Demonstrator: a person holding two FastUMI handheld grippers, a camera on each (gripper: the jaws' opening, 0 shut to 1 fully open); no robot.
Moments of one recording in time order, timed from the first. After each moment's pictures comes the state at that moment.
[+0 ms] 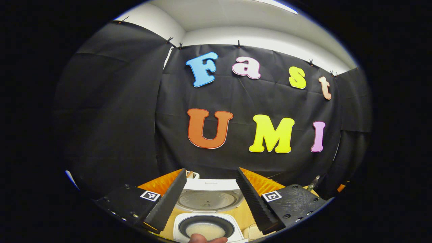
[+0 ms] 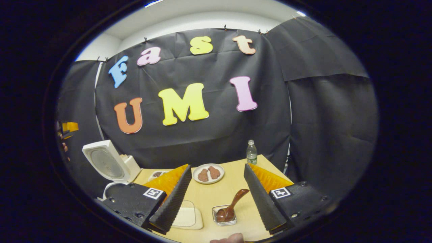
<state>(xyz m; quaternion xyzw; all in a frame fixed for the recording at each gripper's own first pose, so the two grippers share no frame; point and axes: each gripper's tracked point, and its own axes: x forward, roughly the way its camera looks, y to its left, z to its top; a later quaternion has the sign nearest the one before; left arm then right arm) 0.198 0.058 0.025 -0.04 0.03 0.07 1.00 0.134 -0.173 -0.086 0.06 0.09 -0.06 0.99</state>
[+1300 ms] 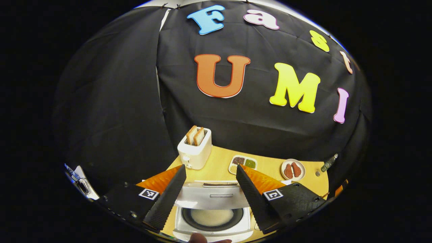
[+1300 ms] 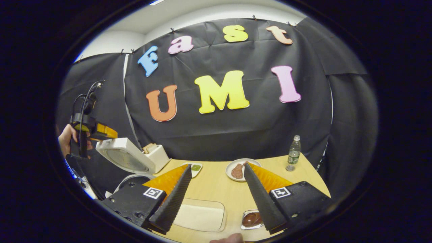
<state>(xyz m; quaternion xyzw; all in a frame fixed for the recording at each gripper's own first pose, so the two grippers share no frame) 0.205 0.060 -0.093 -0.05 0.28 0.11 0.95 0.188 -0.085 -0.115 0.04 0.12 0.09 0.99</state>
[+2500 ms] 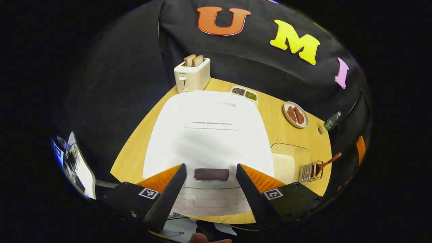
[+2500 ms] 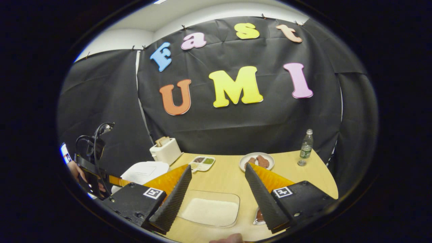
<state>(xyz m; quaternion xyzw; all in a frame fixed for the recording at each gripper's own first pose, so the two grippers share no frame) 0.076 0.018 -0.255 -0.08 0.46 0.10 0.88 0.173 -0.047 -0.144 0.04 0.14 0.14 0.98</state>
